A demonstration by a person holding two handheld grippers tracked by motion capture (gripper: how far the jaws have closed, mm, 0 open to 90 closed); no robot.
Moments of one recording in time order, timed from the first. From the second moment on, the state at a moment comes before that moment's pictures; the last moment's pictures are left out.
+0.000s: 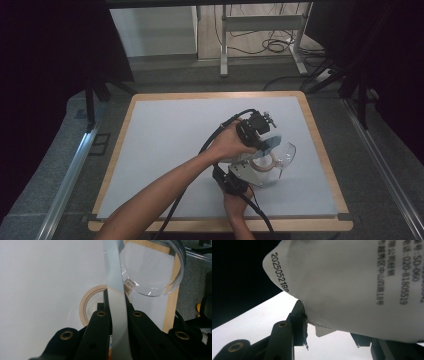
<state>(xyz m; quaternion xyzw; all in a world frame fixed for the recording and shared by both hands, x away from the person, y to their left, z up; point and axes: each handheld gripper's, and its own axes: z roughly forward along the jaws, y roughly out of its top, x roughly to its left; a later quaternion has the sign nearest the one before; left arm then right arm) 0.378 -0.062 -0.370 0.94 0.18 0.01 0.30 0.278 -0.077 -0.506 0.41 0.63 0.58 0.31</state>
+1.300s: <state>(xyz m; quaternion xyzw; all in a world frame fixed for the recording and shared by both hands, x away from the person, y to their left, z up) 0.376 -0.063 -0.368 0.94 0.18 0.02 0.29 0.279 -0.076 -0.504 0.41 0.62 0.59 0.31</state>
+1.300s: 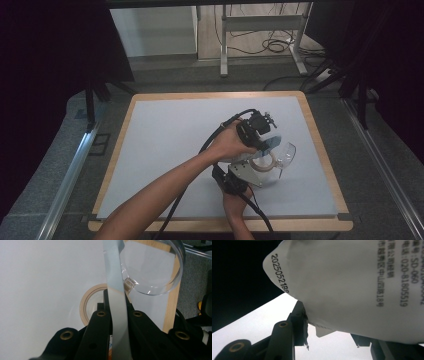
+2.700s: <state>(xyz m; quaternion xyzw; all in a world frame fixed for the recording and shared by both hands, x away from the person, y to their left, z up) 0.381 -0.068 -0.372 0.94 0.18 0.01 0.29 0.283 -0.078 -0.506 0.42 0.62 0.59 0.31</state>
